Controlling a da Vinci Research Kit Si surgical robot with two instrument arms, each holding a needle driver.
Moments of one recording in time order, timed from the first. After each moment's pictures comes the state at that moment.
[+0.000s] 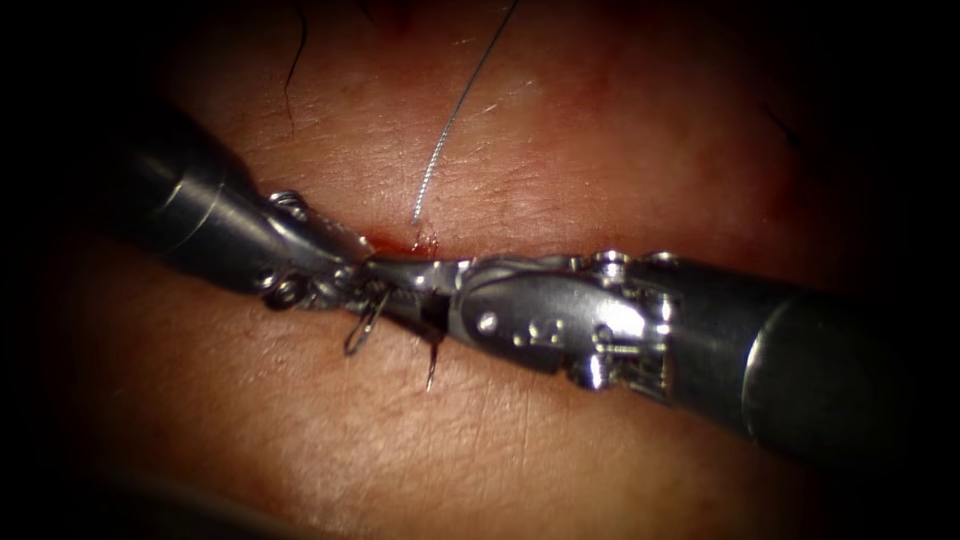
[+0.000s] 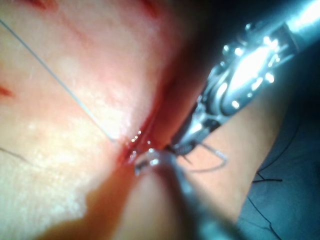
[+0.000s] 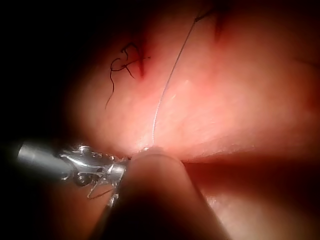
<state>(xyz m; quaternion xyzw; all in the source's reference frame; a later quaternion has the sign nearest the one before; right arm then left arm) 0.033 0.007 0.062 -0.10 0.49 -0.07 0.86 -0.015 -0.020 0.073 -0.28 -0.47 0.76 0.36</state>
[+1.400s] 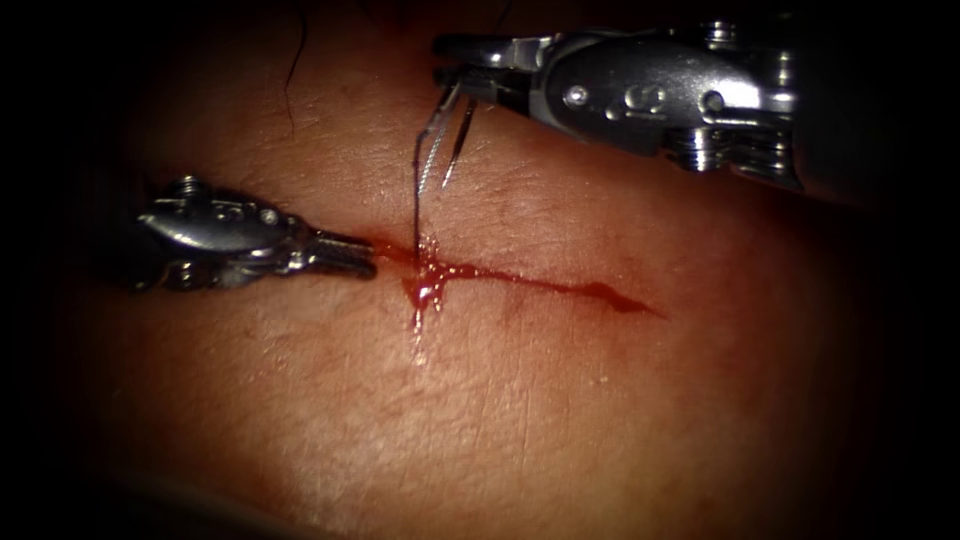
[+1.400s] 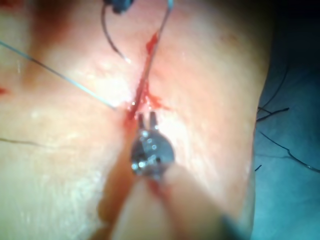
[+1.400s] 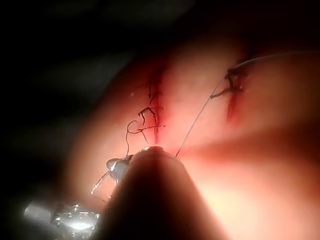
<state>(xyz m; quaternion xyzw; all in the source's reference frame) 0.028 0.019 0.057 -0.19 0.50 -0.06 0.84 -0.010 -0.018 0.072 -0.41 -0.28 0.82 0.27</state>
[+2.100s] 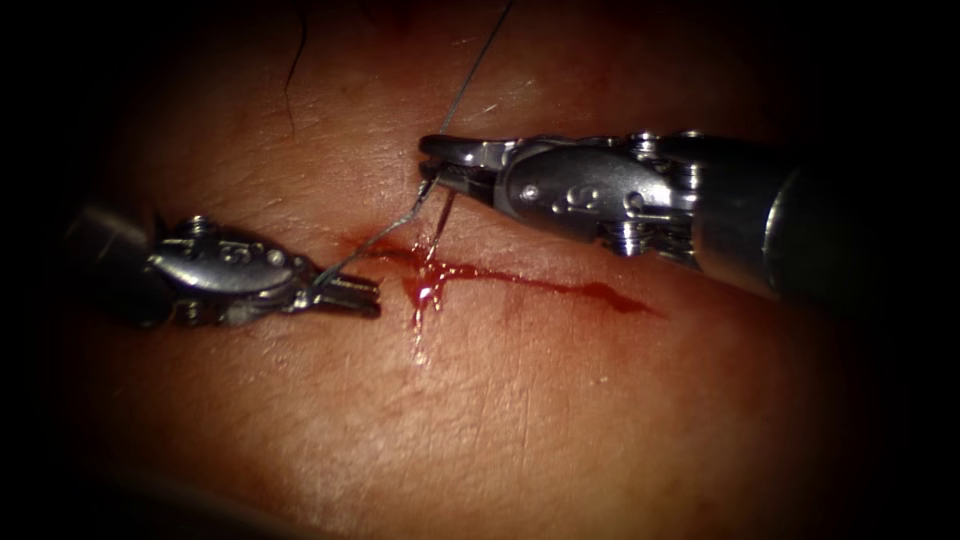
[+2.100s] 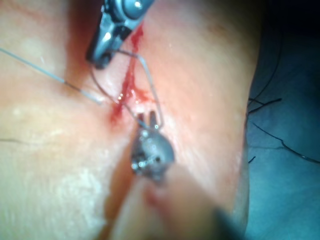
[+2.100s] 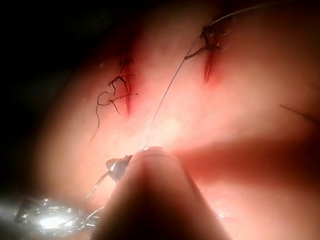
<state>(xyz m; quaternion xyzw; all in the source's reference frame) 0.031 0.014 0.066 -0.16 0.50 -0.04 0.85 -0.010 -0.020 0.073 -0.42 -0.28 0.82 0.26</state>
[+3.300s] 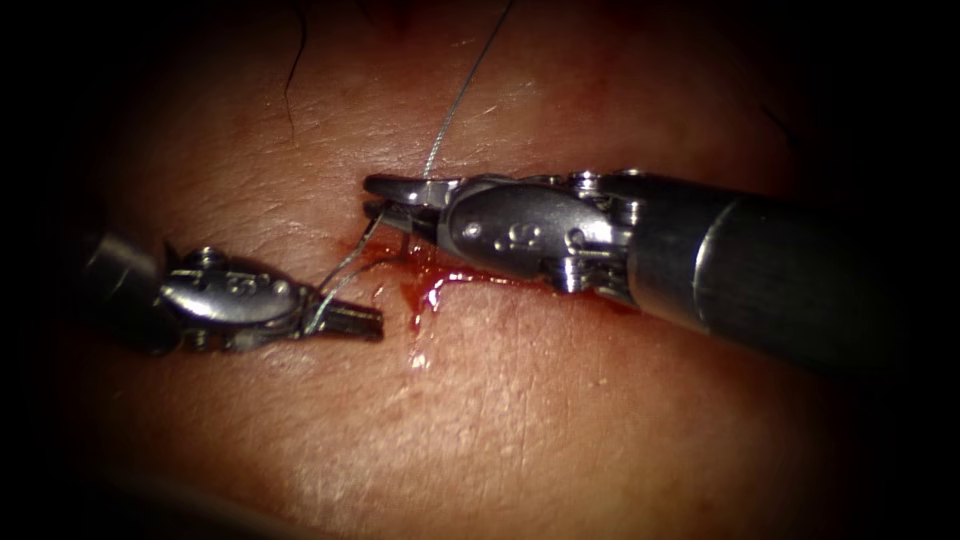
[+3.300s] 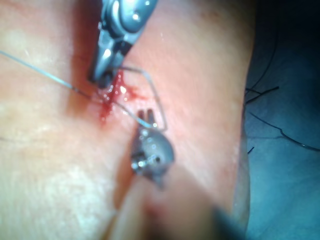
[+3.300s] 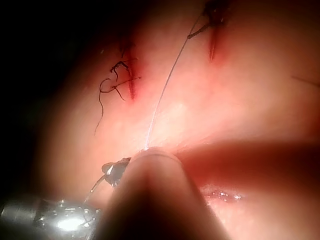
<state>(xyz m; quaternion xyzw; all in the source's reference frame) 0.034 0.013 0.066 -0.11 0.52 0.02 0.85 -0.009 -0.023 0.075 -0.42 -0.28 0.83 0.24</state>
